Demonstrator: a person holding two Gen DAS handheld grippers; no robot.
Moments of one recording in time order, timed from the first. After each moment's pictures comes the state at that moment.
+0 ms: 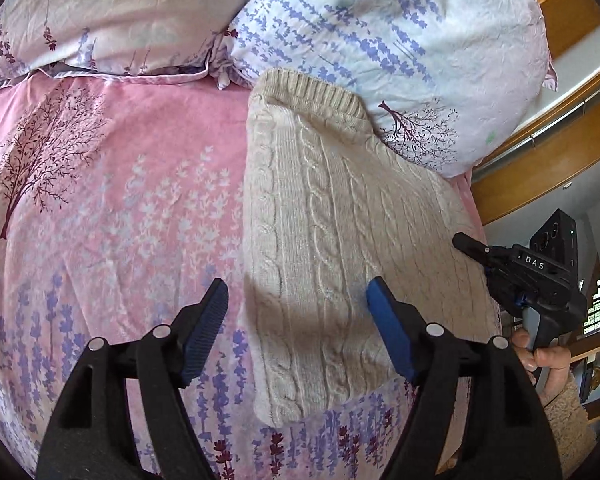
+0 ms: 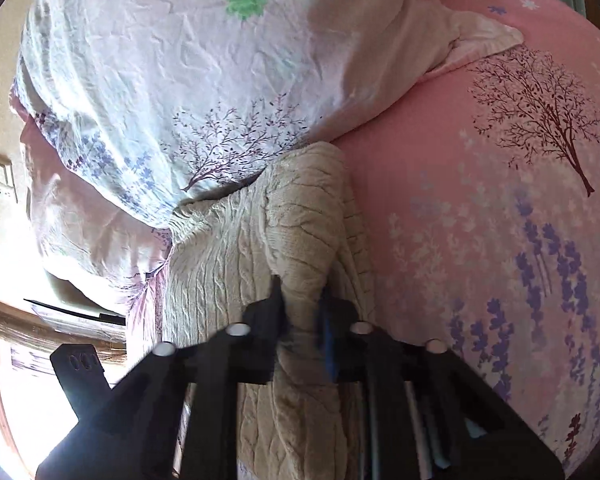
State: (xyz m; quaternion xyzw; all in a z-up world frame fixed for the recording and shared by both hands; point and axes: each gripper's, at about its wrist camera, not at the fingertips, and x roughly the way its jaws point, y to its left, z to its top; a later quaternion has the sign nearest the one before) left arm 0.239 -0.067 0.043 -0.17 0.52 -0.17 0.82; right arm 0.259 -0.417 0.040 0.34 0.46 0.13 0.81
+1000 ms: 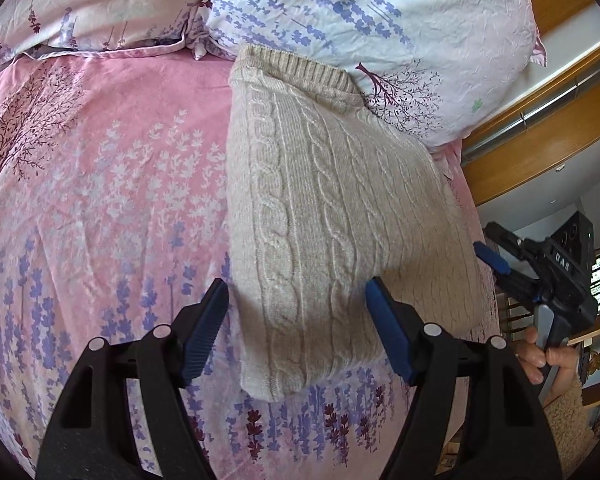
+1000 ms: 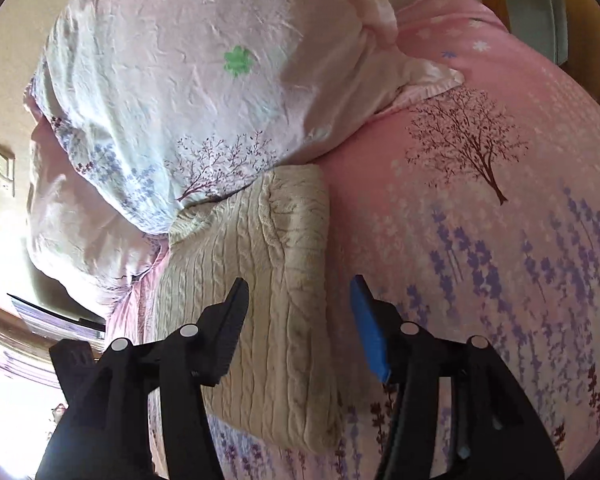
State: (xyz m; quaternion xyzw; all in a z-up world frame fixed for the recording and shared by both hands) left arm 0.224 -0.086 0.035 -0.17 0.53 -0.19 0.81; right arm 0.210 -0.445 0.043 0.33 0.46 0.10 0.82
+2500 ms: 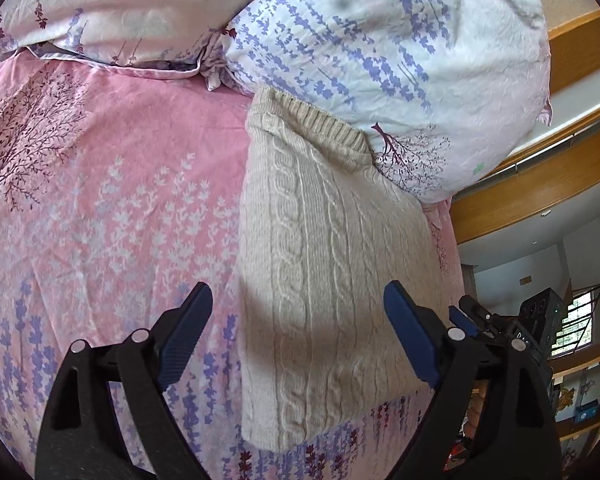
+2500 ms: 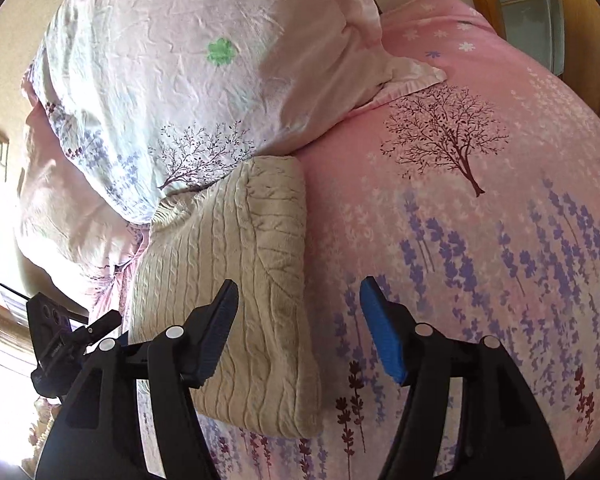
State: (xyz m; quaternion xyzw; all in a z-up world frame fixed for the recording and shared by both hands) left arm 0.266 -0.058 0.046 -0.25 0.52 -0.18 0.80; right arm 0.220 -0.464 0.035 0.32 0.46 0.09 0.83
